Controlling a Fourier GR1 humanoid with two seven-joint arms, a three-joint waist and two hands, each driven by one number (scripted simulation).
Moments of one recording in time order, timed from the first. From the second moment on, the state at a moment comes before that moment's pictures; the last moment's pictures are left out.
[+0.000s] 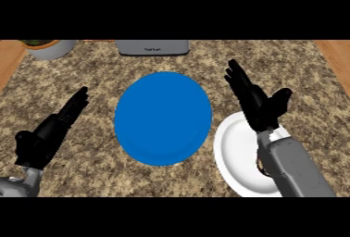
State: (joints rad) left arm -0.11 0.58 -0.28 -1.62 0.24 0.10 0.11; right arm -0.41 -0.20 0.25 -1.35 -0.29 -0.13 0.06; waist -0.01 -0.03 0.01
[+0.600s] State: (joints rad) left arm -0.21 0.54 -0.15 -1.63 0.27 0.16 0.06; right arm -0.37 -0.32 0.61 -1.45 0.14 -0.10 0.02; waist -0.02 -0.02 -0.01
